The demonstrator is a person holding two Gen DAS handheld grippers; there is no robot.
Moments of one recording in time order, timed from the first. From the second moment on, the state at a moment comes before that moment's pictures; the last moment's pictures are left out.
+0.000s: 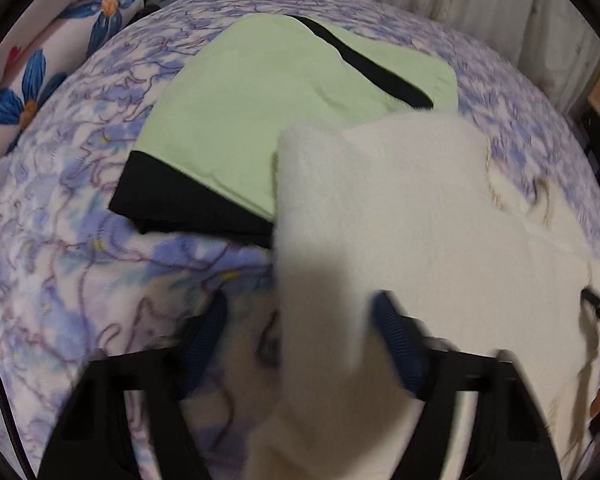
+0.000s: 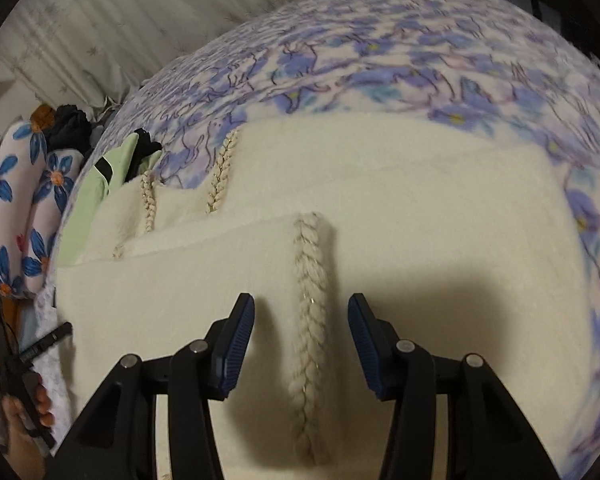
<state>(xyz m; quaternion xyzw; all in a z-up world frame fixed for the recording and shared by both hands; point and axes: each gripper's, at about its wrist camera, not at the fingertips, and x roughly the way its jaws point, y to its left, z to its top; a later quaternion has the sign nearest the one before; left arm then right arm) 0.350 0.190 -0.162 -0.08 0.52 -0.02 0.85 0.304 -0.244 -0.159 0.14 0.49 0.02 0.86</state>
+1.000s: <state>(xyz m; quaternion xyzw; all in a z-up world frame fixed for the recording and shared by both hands) 0.295 0.129 -0.097 -0.05 0.42 -0.03 0.91 0.264 -0.179 -0.114 0.05 0.44 0.02 0.90</state>
